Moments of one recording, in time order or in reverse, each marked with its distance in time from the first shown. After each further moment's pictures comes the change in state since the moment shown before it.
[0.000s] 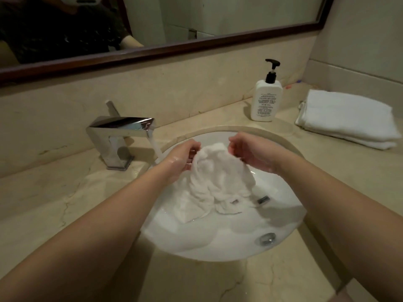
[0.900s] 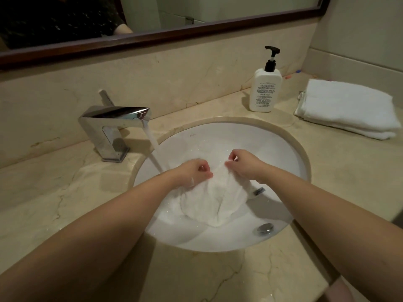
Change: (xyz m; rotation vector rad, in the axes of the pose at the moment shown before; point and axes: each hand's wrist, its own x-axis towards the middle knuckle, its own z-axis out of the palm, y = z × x) left_hand 0.014 -0.054 0.011 0.798 -0.250 0.083; right_hand 0.012 0.058 0.017 -0.640 0.269 0.131
